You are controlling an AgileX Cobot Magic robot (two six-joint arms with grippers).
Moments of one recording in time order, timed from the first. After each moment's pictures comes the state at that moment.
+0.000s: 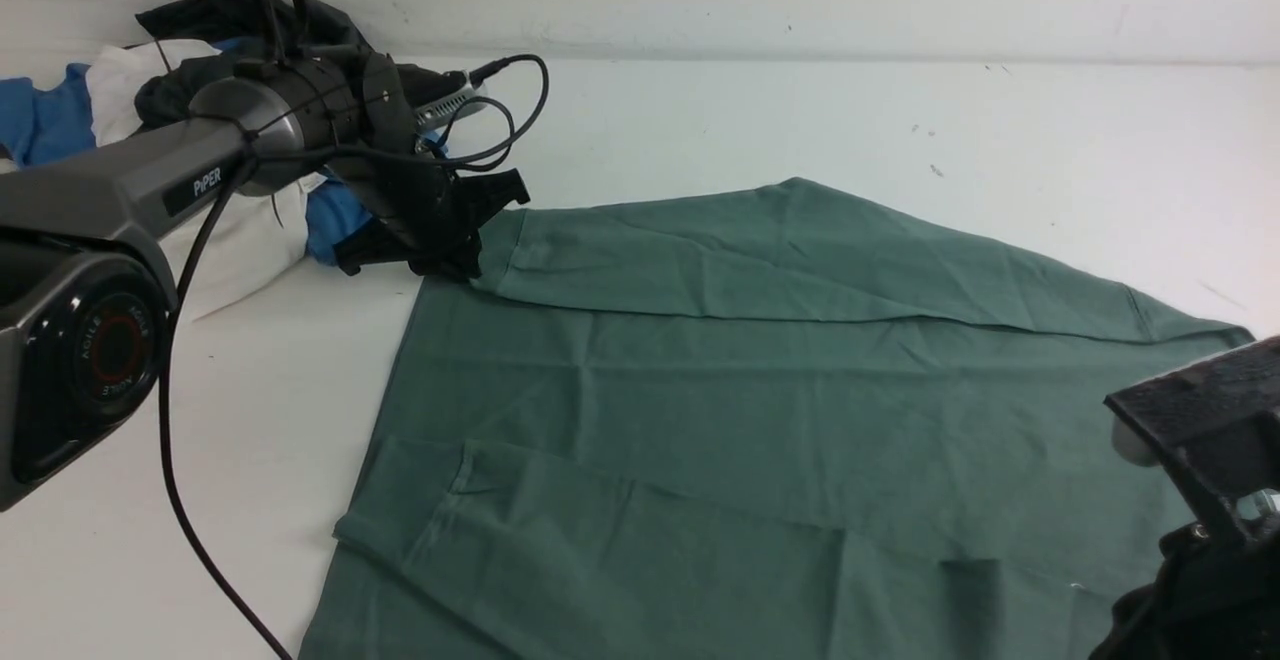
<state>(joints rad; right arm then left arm) 0.75 1.08 -0.80 -0.11 1.17 0.43 -0.17 2.34 -1.93 -0.18 0.80 -0.43</state>
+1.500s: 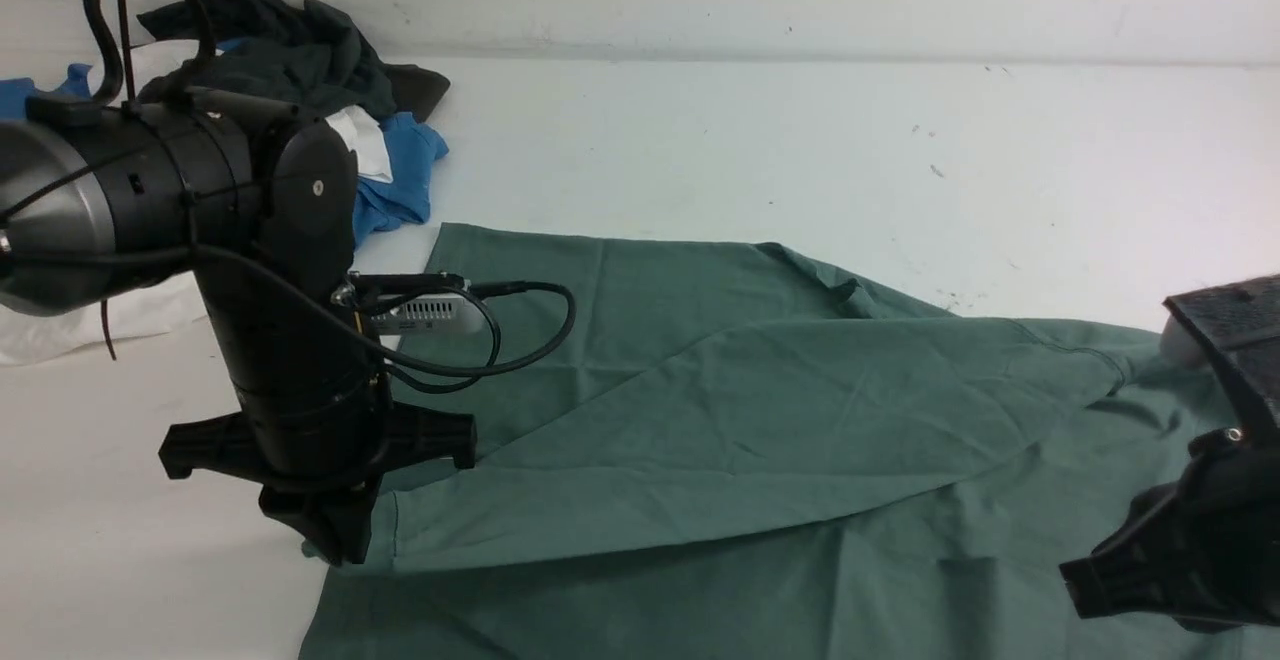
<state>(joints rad) 0.53 1.08 -0.80 -0.05 1.02 0.28 -0.35 1.70 -1.17 -0.07 1.21 -0.41</state>
